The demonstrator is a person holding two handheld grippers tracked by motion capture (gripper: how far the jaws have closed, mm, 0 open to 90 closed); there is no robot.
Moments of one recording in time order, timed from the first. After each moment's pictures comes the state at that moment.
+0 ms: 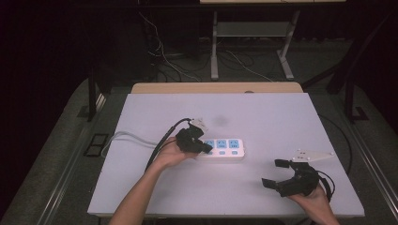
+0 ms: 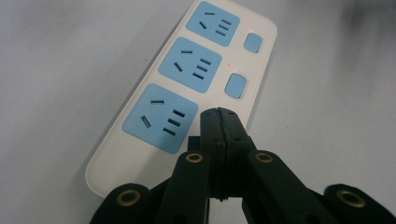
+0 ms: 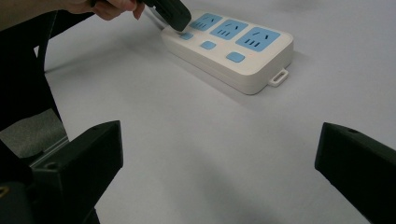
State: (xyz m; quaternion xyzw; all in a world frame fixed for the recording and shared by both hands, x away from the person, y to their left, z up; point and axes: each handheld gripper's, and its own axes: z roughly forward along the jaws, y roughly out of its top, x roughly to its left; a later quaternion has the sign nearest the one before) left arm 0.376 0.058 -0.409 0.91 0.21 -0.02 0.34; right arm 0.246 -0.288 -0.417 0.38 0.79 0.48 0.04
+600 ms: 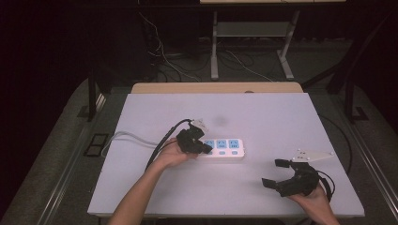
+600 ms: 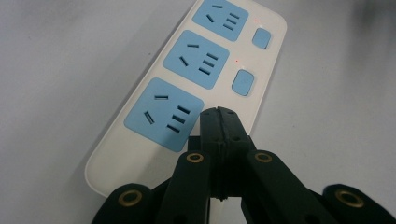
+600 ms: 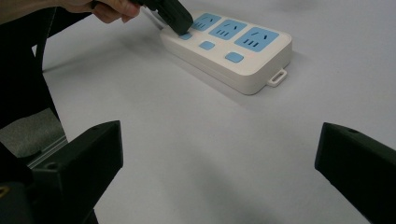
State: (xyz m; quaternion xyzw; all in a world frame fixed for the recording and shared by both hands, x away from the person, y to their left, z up) left arm 0.376 0.057 -0.413 0.91 0.23 -0.02 0.34; right arm 0.246 -0.288 -0.417 0.38 0.79 0.48 0.04
